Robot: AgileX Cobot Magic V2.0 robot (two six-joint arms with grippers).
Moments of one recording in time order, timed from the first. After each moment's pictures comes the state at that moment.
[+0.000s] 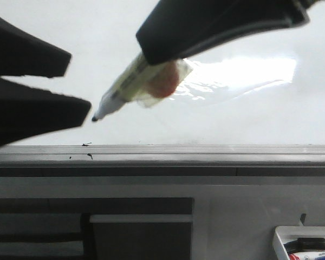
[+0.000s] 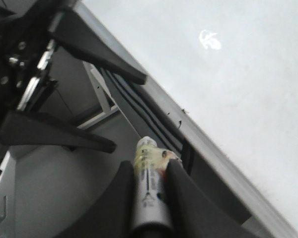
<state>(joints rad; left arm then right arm) -0.81 0.94 -0.32 0.52 -0.31 -0.06 0.94 1.05 -0.77 0.02 0.31 0.04</state>
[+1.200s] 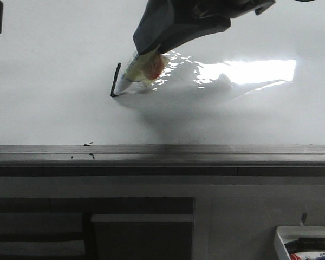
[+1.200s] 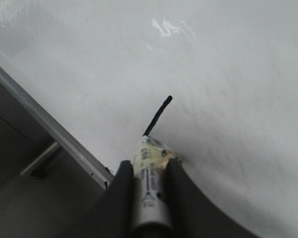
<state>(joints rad) -0.70 0.69 -0.31 0.29 -0.18 -0.06 0.72 1.34 -0.96 0.07 0.29 0.04</state>
